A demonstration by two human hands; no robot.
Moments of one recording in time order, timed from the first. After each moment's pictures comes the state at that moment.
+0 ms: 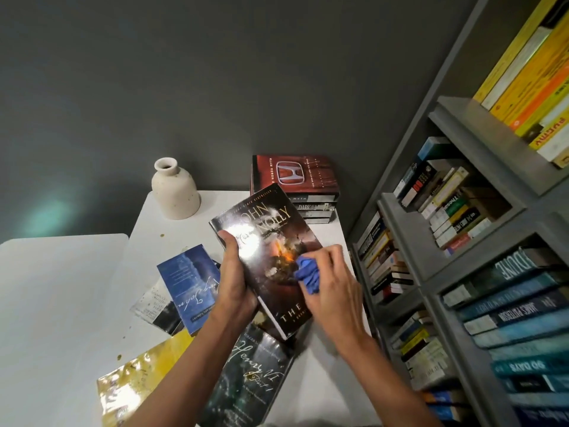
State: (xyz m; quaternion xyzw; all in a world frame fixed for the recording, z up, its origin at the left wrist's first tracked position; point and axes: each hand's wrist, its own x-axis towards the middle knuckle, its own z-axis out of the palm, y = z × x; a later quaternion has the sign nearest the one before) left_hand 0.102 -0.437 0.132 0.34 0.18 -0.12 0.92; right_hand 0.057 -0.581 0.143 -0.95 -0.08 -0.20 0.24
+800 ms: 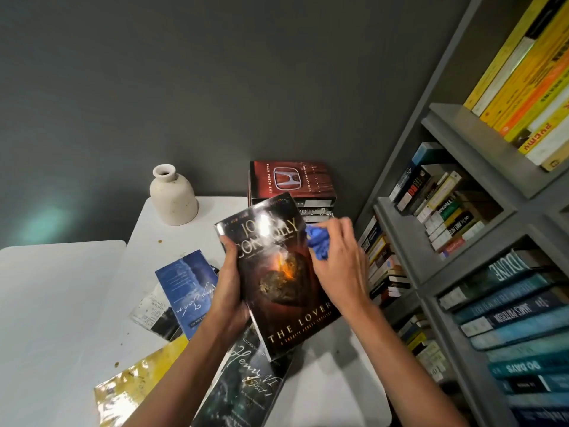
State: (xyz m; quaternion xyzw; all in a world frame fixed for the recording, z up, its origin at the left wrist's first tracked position) left_hand 0.093 -0.430 0.129 0.33 0.15 -0.17 0.92; right_hand 0.099 -0.596 0.166 -0.95 -0.02 -0.23 0.23
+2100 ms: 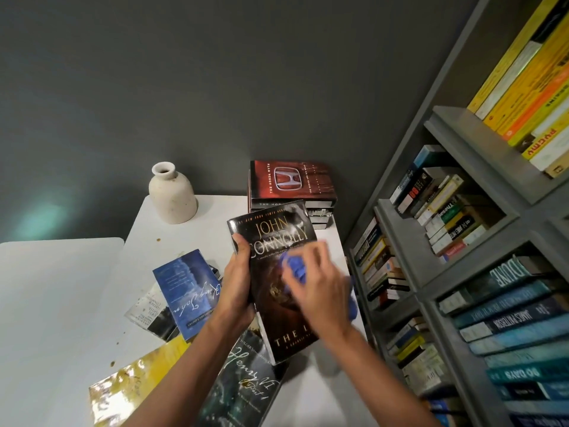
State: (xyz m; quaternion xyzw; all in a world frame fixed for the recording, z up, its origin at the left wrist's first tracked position) left_hand 0.104 -0.438 0.120 0.44 0.13 -0.16 0.87; right_hand 0.073 -0.568 0.155 -0.93 -0.11 -0.29 0.22
